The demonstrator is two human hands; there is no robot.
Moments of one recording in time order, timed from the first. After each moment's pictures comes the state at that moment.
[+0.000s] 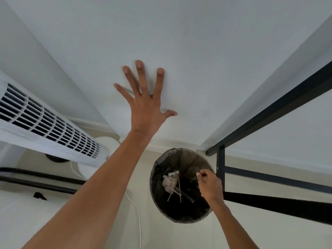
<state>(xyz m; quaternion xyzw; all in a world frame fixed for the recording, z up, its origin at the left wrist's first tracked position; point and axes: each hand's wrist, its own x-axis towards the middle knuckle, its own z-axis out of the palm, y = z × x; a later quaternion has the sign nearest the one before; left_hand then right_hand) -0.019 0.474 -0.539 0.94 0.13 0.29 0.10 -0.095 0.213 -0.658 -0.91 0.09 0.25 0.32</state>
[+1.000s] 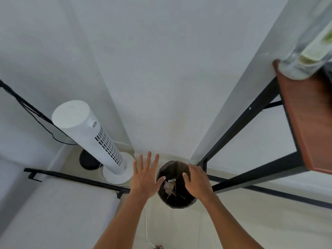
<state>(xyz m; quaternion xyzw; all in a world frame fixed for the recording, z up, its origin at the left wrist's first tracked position) -0.236 0.408 -0.358 0.96 0.17 -0.20 0.10 -0.147 0.216 -0.384 -0.94 -0.16 0.26 0.14</state>
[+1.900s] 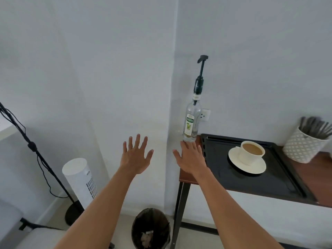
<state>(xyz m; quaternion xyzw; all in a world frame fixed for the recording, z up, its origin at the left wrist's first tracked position) -0.193 0.281 0.004 0.98 0.18 0.03 0.04 -0.107 0.073 0.013 -0.96 -0.25 0.02 0.14</state>
